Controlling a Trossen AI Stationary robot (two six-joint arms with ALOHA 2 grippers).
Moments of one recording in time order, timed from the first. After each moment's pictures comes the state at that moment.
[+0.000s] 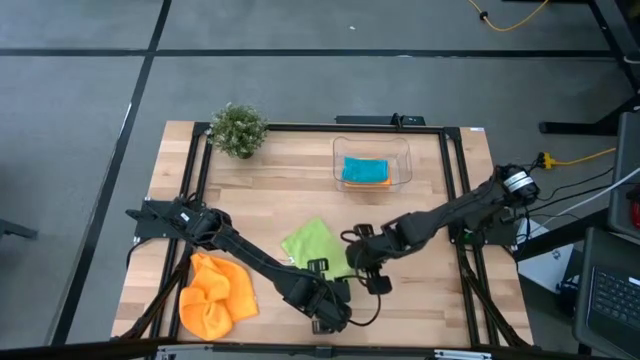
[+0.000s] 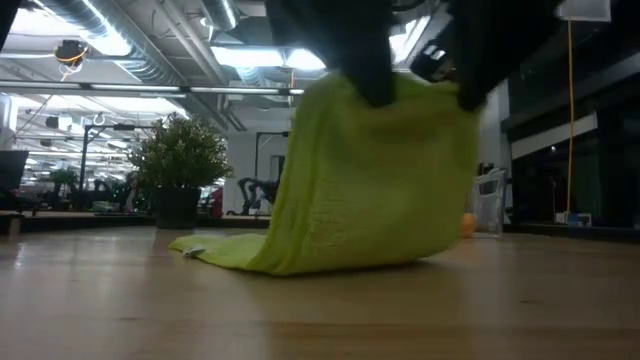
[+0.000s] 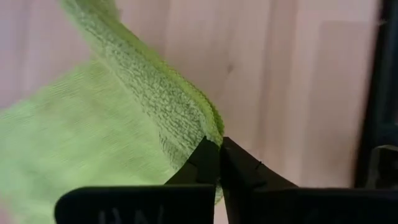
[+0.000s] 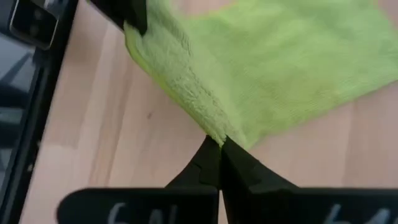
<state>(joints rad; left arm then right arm) -0.52 2.32 2.15 -1.11 -0.26 -0.62 0.37 1.66 1.21 -0.62 -0.02 0.20</state>
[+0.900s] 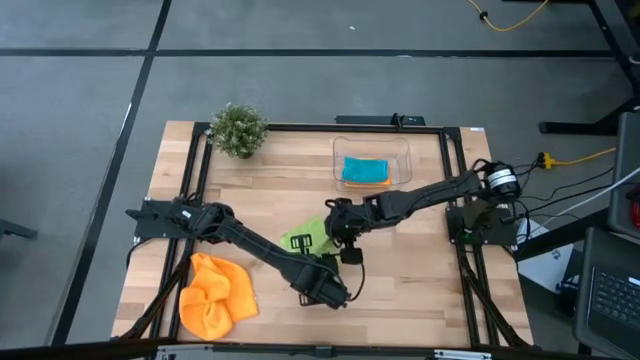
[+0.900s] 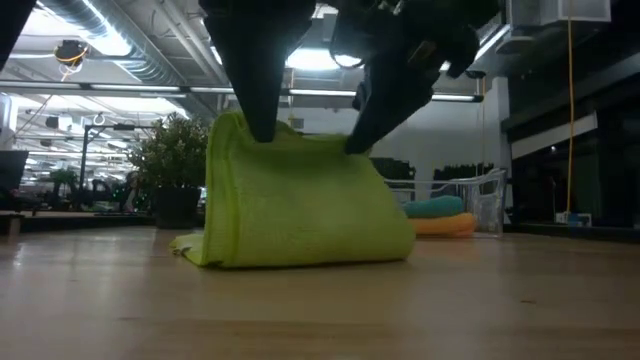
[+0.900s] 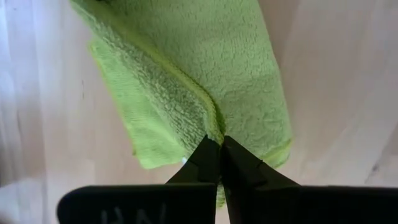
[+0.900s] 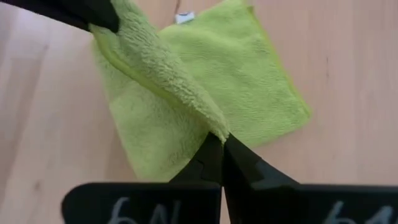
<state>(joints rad) -0.45 2.31 2.15 -1.49 -0.32 -0.68 0.15 1.77 1.21 -0.41 -0.01 0.04</state>
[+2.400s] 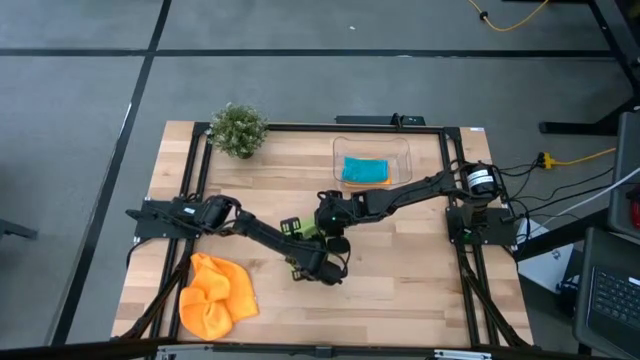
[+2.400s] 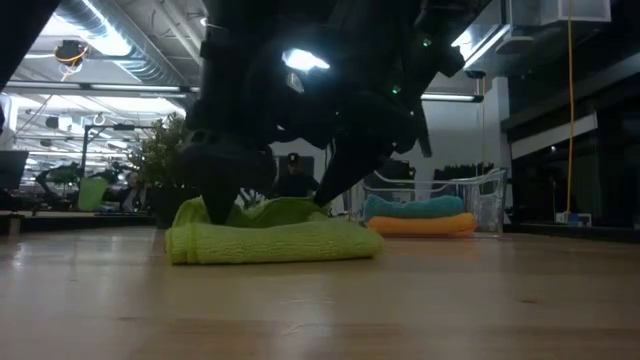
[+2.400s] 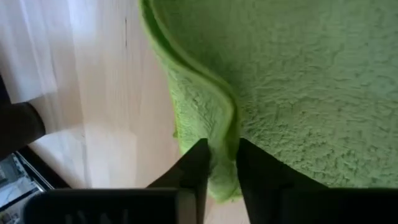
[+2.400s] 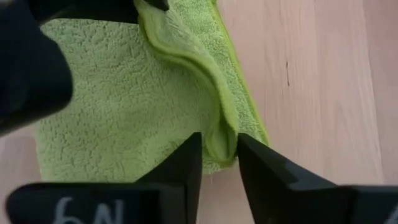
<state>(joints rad) -0.34 2.32 1.86 -1.49 -0.38 -0.76 0.07 1.92 1.21 -0.24 0.06 -0.03</state>
